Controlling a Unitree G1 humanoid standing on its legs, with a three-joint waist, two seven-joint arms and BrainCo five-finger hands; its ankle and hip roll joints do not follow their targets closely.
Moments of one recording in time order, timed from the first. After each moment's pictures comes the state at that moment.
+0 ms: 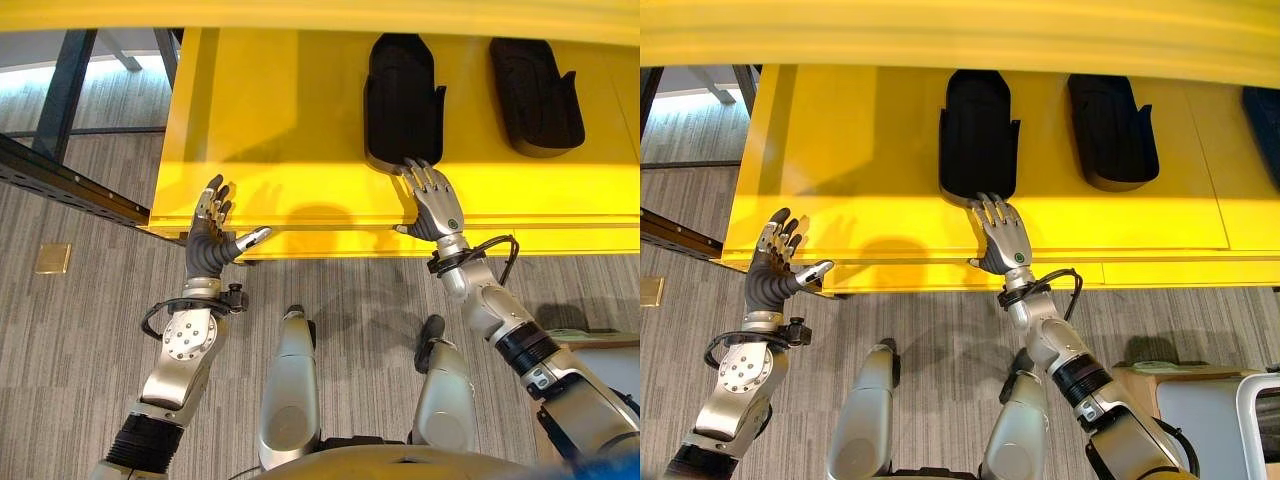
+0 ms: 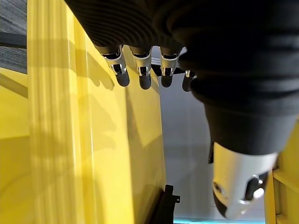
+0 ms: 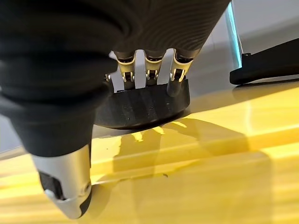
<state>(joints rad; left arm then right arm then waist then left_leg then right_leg) 0.06 0.50 -0.12 -0.13 -0.33 -0.29 0.32 -0.49 -0.40 0.51 0.34 -0.81 0.04 -0.52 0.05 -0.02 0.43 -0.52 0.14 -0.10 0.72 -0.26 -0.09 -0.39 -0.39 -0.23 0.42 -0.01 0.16</state>
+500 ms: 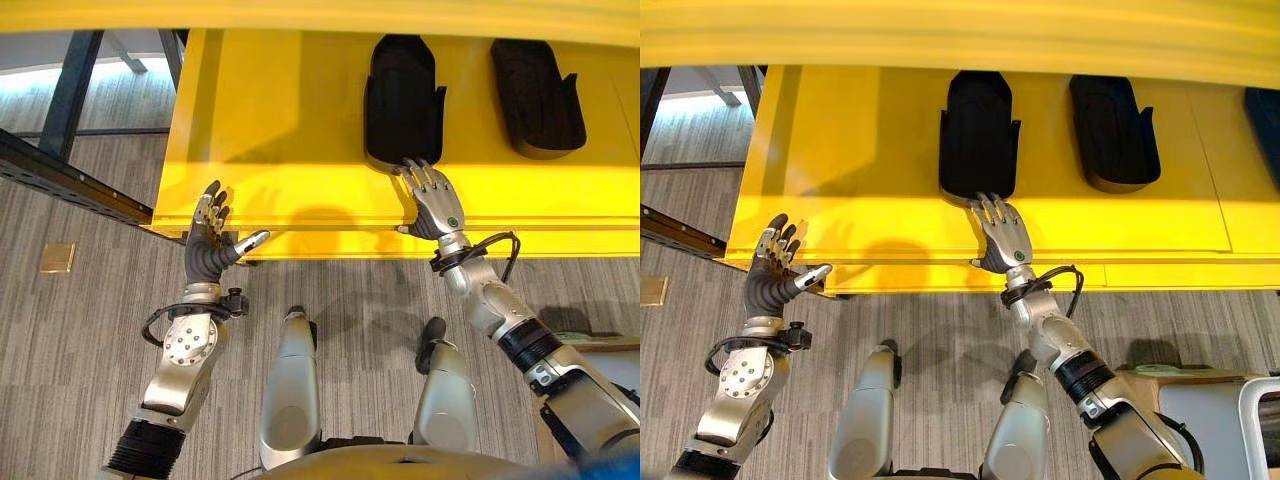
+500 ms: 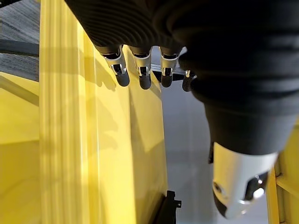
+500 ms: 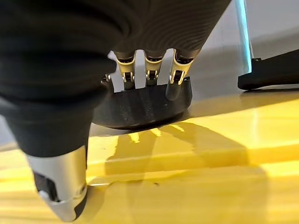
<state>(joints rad) 0.08 0.49 -0.10 -0.13 -0.33 -0.29 0.32 -0.50 -0.47 0.52 0.33 -0.86 0.05 -0.51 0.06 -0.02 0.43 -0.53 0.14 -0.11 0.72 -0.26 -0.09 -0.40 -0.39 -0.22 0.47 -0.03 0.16</state>
